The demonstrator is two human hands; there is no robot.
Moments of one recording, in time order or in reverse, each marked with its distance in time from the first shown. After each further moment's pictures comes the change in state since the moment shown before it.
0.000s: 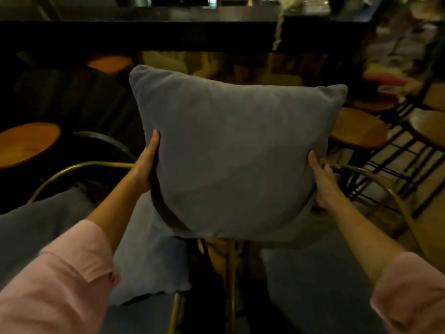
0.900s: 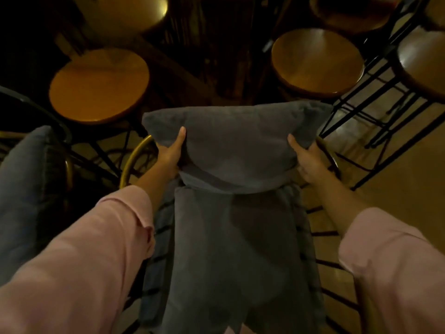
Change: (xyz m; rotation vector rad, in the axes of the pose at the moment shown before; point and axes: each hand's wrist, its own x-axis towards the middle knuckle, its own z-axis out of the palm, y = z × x) left_hand 0.203 -0.209 0.362 -0.080 0.247 -0.236; right_hand 0.248 0.078 -0.294 -0.133 0.062 0.195
